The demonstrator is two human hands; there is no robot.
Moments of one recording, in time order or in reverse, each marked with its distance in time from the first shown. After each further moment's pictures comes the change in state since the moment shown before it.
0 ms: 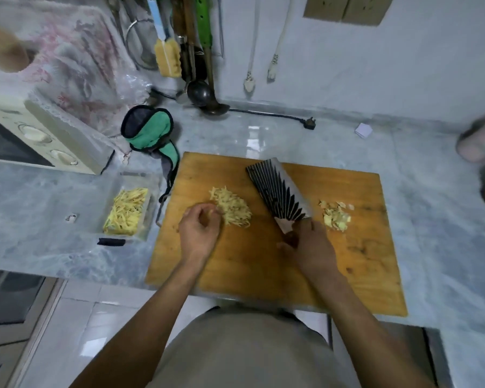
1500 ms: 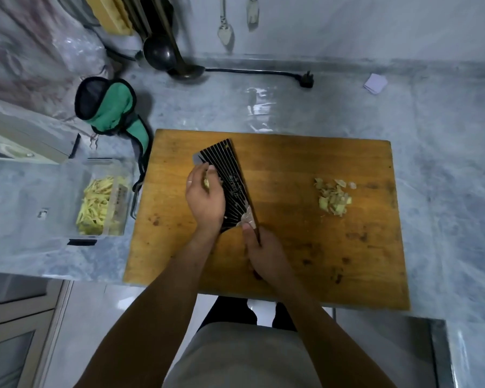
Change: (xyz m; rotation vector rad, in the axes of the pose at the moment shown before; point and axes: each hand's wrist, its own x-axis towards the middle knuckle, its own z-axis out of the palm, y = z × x) left_hand 0.043 0.003 0.104 -0.107 0.201 -0.133; right_hand 0.001 -0.026 0.053 0.833 -0.208 0.032
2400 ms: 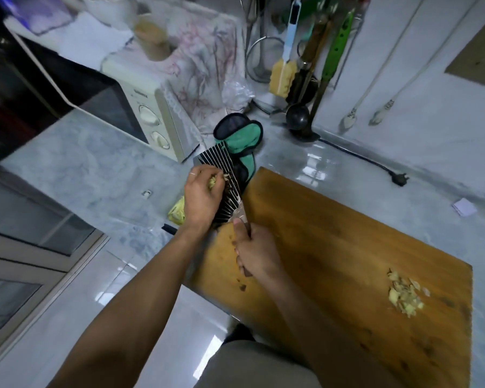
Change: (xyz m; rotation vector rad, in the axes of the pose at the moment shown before) left_hand 0.106 -0.005 -0.183 0.287 0.254 0.346; right_hand 0.017 -0.138 0.125 -0.219 -0.278 -0.101
